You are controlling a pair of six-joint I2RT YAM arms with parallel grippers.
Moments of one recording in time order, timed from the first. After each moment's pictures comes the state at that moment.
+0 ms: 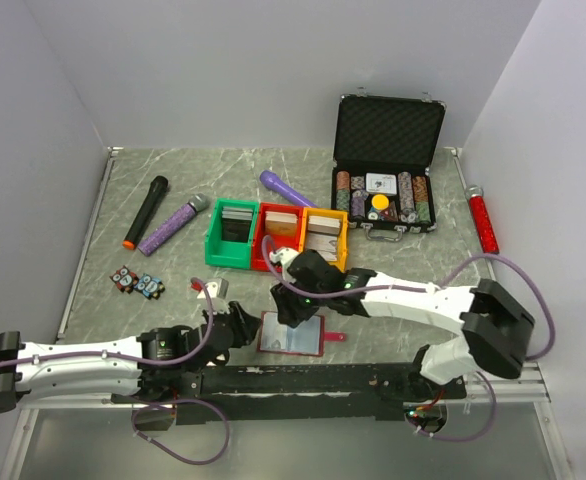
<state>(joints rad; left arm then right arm) -1.34 0.71 0.26 -0.19 -0.69 -1.12 1.02 1.43 0.83 -0.28 -0.15 0.31</state>
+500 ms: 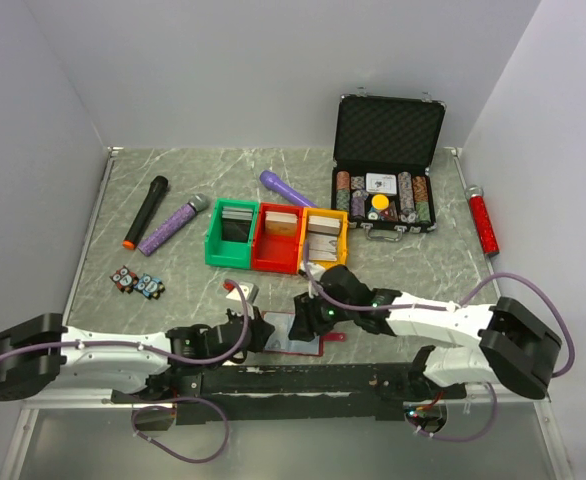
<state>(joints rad) -1.33 0.99 0.26 0.17 -0.54 -0.90 0.96 1.25 0.55 -0.05 -0.34 0.54</state>
